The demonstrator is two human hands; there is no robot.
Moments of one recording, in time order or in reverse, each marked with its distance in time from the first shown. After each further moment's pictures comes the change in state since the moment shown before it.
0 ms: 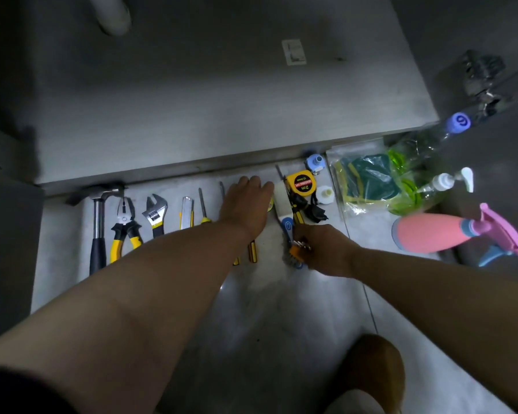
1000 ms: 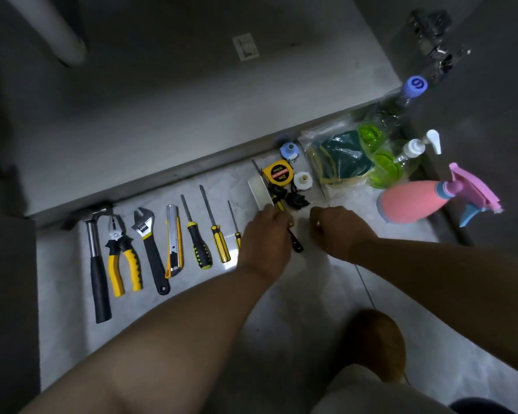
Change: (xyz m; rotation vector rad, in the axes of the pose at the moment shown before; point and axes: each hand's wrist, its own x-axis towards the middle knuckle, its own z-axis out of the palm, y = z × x) left_hand -0.057 0.086 0.015 -0.339 0.016 0.011; right_hand -0.022 0.052 -0.002 -0.163 0.248 0.088
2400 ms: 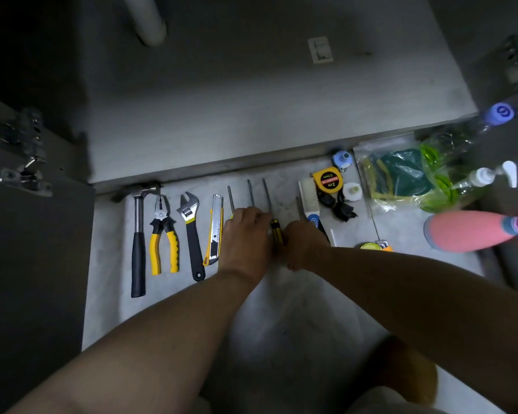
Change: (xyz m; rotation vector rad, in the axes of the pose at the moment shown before) left_hand -0.034 -0.090 -0.039 0.242 0.118 -0.196; right_hand 0.043 -0.137 0.042 0.091 -0.274 0.029
